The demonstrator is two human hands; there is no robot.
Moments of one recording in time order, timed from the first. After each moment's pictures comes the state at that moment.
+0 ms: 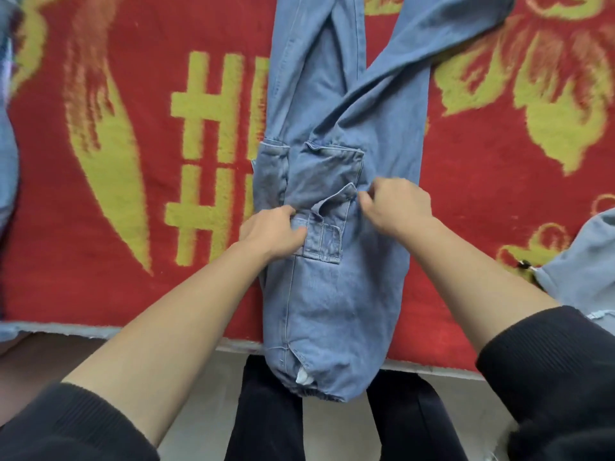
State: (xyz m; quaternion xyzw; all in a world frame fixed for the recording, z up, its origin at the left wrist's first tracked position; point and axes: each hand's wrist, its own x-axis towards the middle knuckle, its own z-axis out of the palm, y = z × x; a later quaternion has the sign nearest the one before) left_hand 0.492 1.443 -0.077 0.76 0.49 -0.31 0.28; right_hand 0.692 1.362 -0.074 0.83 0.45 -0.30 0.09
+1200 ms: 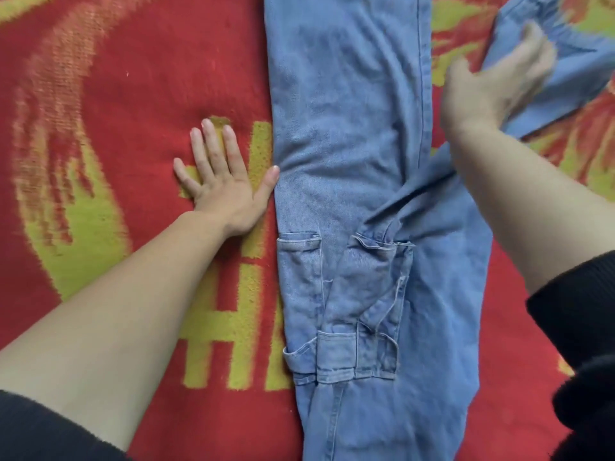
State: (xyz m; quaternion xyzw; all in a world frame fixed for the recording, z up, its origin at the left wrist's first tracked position) left_hand 0.484 1.678 -0.172 0.81 0.53 -0.17 0.19; right_hand 0.783 1.626 -0.106 0.96 0.14 -0.03 -0.26
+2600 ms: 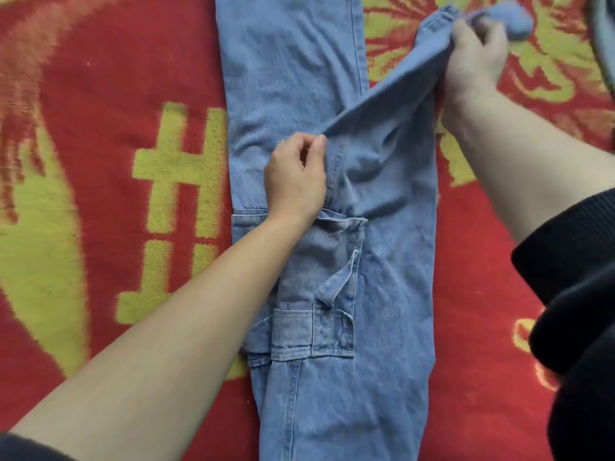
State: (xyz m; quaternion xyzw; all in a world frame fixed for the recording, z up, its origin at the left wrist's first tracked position) left_hand 0.596 1.572 -0.113 0.62 0.54 0.27 0.51; right_hand 0.855 1.585 -0.092 0.80 0.09 -0.13 -0.58
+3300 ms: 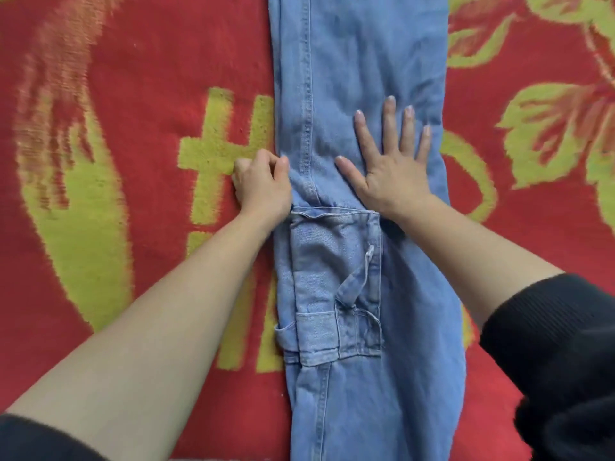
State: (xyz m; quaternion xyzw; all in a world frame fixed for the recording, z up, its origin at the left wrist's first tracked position) left_hand 0.511 1.622 -0.171 0.63 0.65 0.10 0.41; right_hand 0.693 1.544 -0.162 0.83 0.53 -0.16 0.08
